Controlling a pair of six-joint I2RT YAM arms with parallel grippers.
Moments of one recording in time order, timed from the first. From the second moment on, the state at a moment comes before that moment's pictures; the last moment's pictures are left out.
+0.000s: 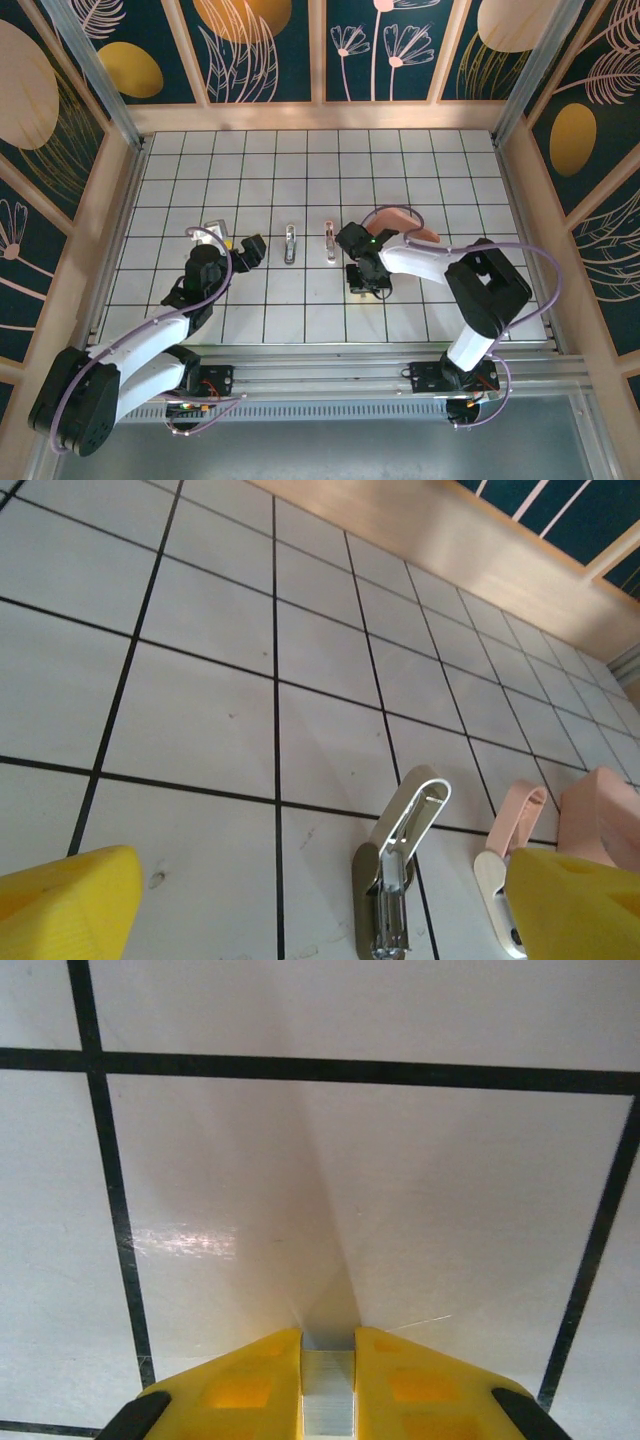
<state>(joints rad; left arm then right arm) -0.43 0.99 0.27 0.37 -0.09 -0.61 0.77 1.66 0.94 -0.69 0.02 0.68</state>
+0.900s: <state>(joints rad) -0.43 1.00 0.18 0.49 -0.19 -0.54 0.82 1.53 0.82 -0.19 0.20 0.74</state>
